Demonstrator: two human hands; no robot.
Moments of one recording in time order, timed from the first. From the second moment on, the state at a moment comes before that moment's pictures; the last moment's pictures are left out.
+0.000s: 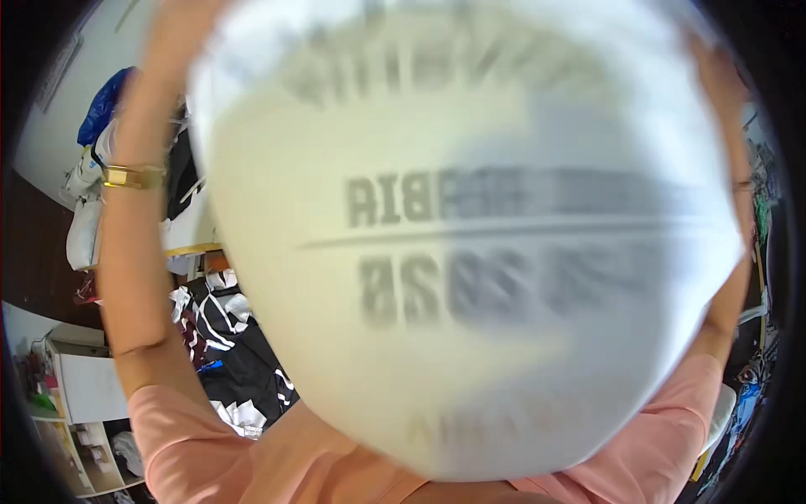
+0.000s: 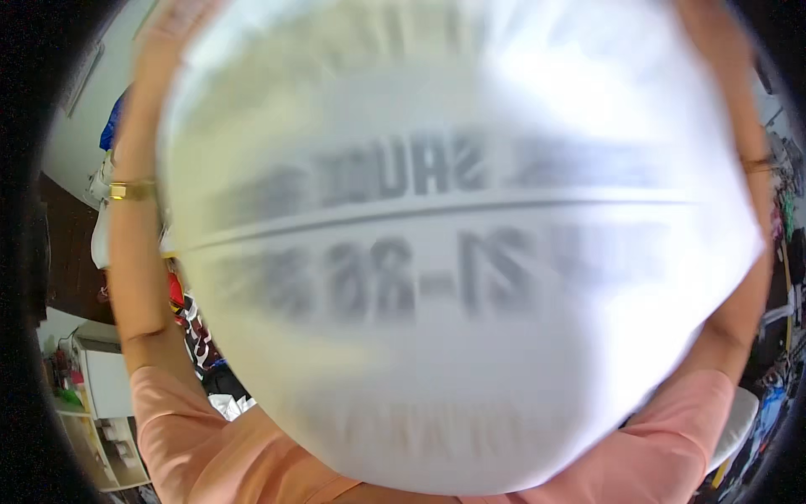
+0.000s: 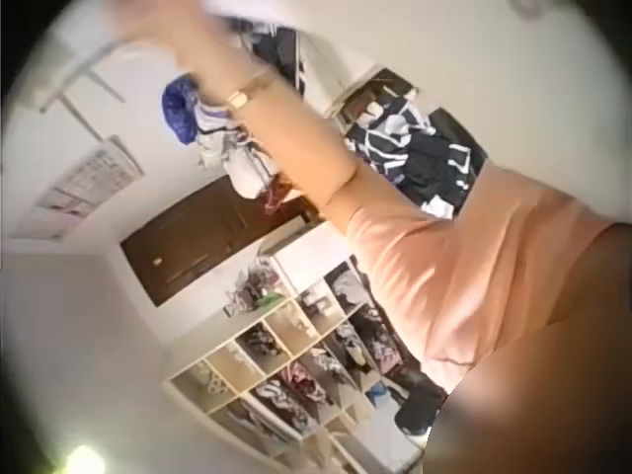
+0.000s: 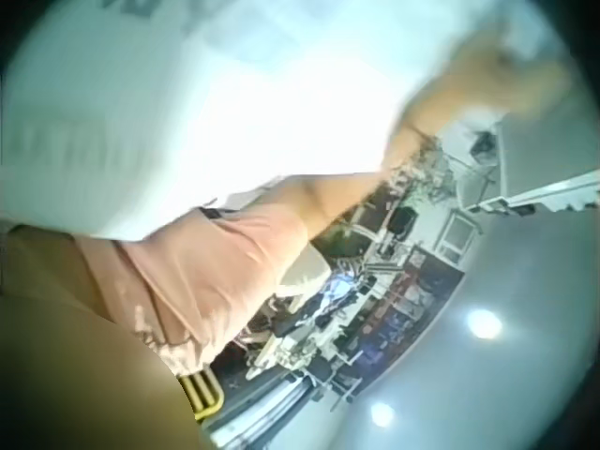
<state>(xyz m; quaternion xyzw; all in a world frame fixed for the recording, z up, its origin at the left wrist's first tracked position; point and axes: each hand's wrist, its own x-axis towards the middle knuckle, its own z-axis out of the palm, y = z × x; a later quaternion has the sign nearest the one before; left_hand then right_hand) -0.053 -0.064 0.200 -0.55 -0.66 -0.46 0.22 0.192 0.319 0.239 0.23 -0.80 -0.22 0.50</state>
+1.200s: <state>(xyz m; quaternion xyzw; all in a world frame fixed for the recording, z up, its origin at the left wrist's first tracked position) -0.062 0.050 0.009 -0.58 -0.58 0.39 0.41 0.069 0.343 -0.001 0.11 -0.95 -0.06 0.29</state>
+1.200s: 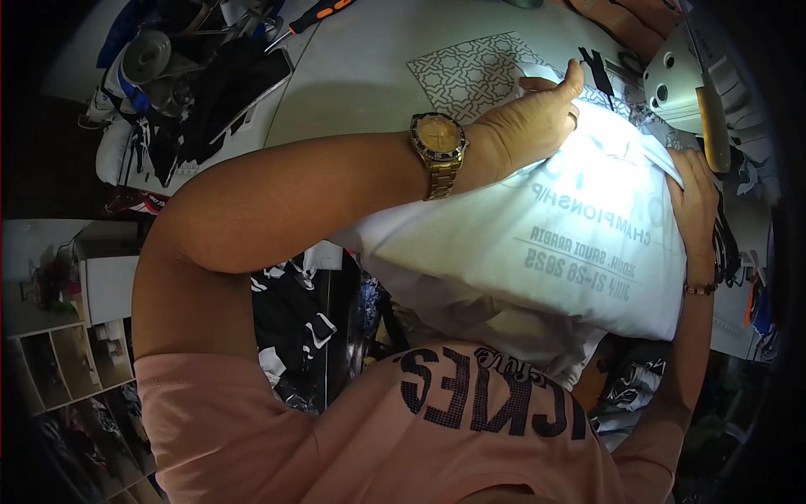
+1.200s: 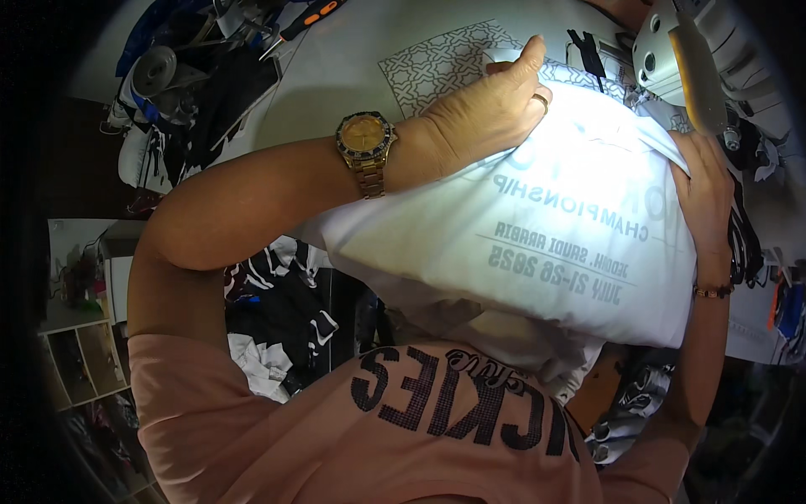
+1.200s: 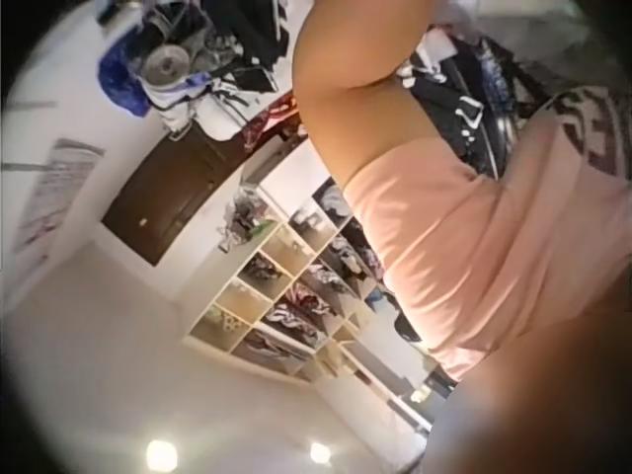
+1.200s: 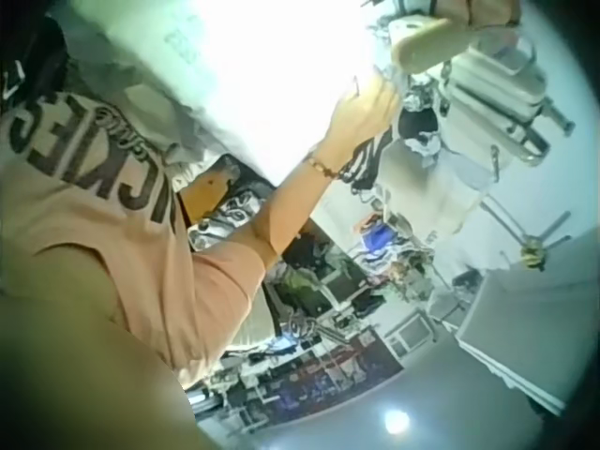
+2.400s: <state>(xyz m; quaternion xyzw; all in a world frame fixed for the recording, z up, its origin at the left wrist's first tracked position) -0.038 -0.054 0.021 -0.42 -0.86 -0.29 0.04 0.127 0.273 0.025 0.25 -0.94 0.08 0.22</state>
